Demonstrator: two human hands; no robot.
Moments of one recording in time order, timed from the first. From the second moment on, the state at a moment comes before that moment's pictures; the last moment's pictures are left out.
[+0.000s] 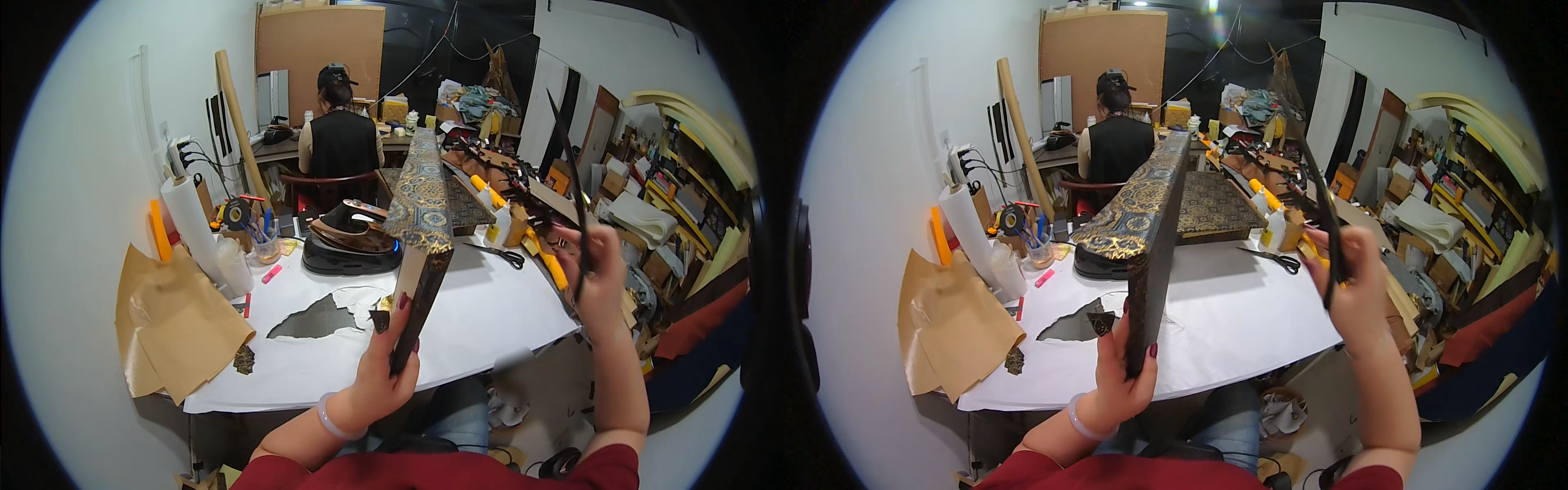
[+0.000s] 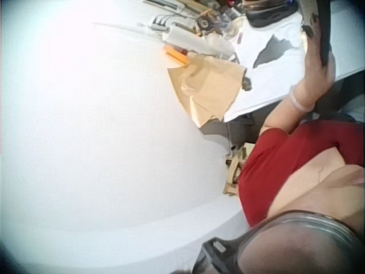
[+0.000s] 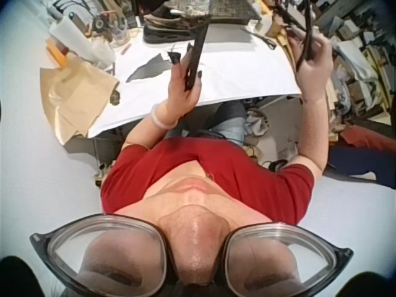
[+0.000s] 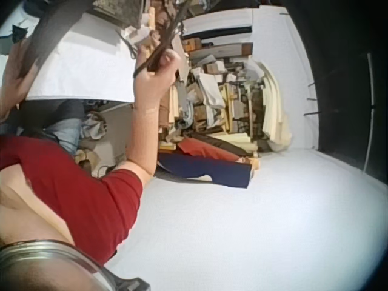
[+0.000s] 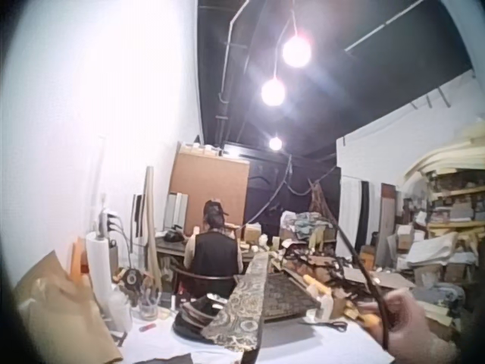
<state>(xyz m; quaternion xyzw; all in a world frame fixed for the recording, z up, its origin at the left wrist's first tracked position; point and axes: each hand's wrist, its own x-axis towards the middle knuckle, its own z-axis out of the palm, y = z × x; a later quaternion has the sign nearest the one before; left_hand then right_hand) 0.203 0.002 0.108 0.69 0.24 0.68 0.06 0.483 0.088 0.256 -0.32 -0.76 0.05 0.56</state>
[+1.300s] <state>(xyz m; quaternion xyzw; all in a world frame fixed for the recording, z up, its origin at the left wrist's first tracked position) 0.221 -0.006 0.079 0.70 0.23 0.67 0.05 0.474 0.000 0.311 -0.23 -0.88 -0.28 0.29</state>
